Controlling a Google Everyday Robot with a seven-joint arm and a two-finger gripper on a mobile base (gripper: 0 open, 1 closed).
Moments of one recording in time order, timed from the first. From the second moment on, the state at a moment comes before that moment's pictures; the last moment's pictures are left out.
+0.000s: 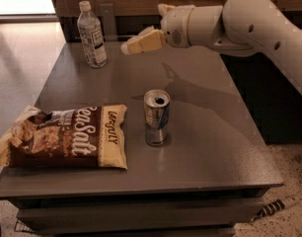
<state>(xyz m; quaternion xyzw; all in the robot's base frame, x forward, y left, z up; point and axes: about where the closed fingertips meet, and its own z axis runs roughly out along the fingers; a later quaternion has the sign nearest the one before) 0.685 0.013 0.977 -0.44 0.64 0.26 0.57</state>
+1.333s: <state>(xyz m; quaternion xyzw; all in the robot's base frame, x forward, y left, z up) 0.786 0.123 0.908 -0.39 0.63 0.35 0.58</state>
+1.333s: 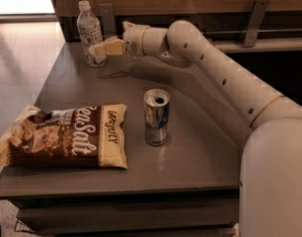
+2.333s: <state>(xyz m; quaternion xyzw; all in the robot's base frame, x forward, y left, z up) 0.800 0.169 0.910 -0.40 0.61 0.38 0.57</state>
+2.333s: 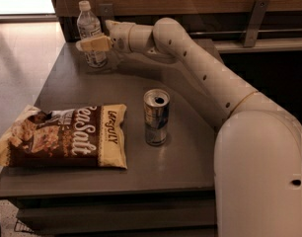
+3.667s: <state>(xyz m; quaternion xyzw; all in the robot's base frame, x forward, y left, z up) 0.796 0.183 0.909 -0.41 0.60 0.39 0.57</state>
